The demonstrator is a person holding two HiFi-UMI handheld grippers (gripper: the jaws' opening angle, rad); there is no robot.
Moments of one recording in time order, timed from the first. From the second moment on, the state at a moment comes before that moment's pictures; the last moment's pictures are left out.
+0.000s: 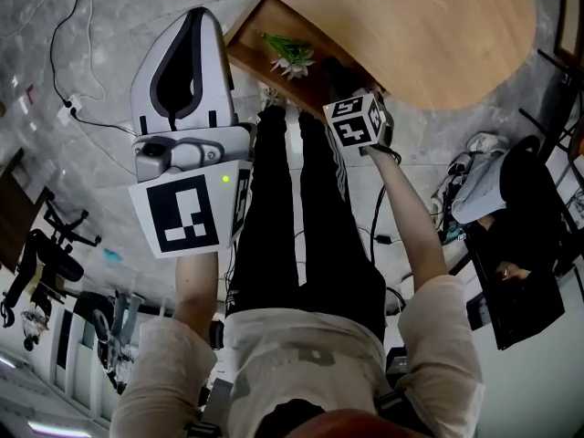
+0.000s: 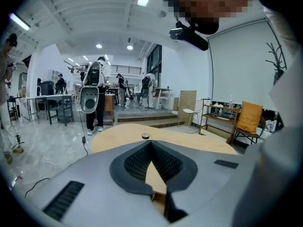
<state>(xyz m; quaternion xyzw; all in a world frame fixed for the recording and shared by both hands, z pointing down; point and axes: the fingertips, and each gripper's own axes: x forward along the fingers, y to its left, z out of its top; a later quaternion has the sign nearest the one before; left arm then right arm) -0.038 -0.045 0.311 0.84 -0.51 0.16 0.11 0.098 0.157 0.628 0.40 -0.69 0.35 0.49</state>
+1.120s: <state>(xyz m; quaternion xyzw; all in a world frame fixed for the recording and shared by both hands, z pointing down) -0.041 -0.047 0.307 0.83 -0.52 0.17 0.12 0.101 0.140 0.646 0.44 -0.62 0.39 0.52</state>
